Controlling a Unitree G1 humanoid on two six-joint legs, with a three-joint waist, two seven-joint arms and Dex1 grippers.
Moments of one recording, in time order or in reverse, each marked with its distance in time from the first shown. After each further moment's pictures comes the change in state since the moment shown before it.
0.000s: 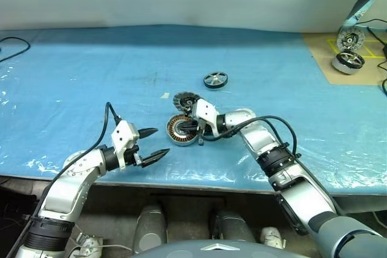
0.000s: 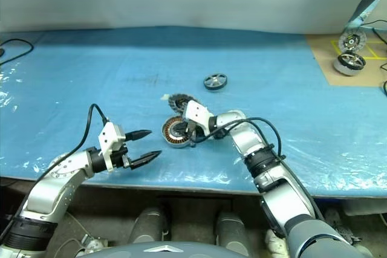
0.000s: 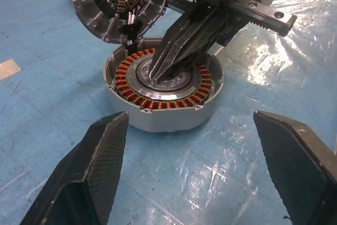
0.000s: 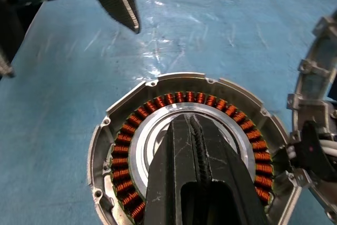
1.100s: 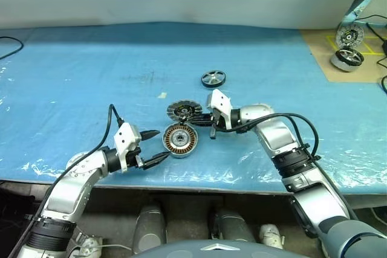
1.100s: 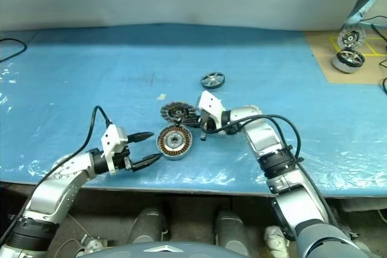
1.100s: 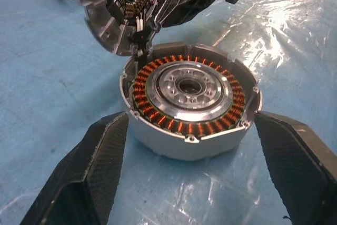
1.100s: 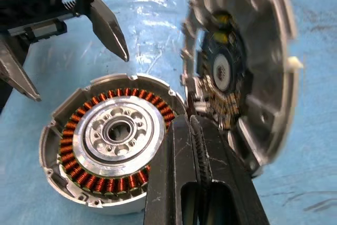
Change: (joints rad) left arm -0.008 -0.002 -0.025 0.001 0.002 -0.012 -0.002; right arm 0.074 -0.156 -0.046 -0.380 0.106 0.211 0.128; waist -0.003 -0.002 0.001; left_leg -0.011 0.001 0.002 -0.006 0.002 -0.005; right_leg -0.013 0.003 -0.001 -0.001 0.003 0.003
